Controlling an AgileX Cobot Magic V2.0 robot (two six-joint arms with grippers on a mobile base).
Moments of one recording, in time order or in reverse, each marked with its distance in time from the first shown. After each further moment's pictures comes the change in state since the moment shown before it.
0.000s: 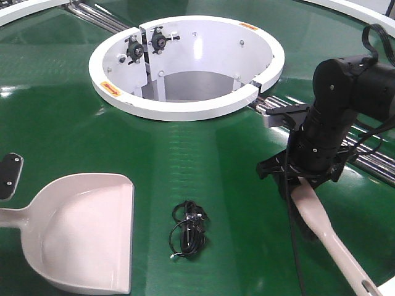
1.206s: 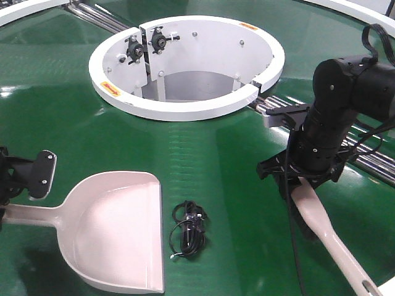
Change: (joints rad) left arm -0.169 -0.015 -0.001 -0.056 0.007 -0.113; right arm 0.000 0.000 0.000 -0.006 0.000 0.000
